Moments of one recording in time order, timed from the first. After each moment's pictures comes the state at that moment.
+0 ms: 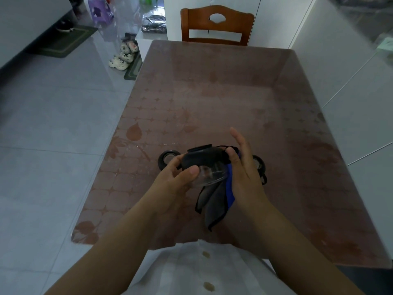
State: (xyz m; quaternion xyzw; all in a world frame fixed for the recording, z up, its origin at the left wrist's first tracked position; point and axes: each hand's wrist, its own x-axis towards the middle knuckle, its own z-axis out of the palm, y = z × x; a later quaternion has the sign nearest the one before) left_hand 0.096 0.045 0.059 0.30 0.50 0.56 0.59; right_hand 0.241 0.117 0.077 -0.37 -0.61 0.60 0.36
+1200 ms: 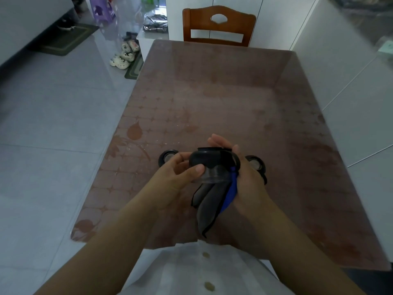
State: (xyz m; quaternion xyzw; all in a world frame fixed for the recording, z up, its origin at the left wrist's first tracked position) left_hand 0.089 0.048 0.068 0.32 0.55 0.51 0.58; right_hand 0.239 0.122 0.062 -0.27 -0.45 0.77 0.35
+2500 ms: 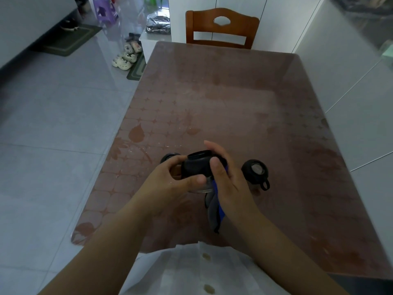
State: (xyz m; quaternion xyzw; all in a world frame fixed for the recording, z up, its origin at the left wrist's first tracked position) left_hand 0.076 0.042 0.074 0.39 0.61 0.46 0.51; right_hand 0.224 0.101 0.082 -0.33 -0.66 0.60 0.31
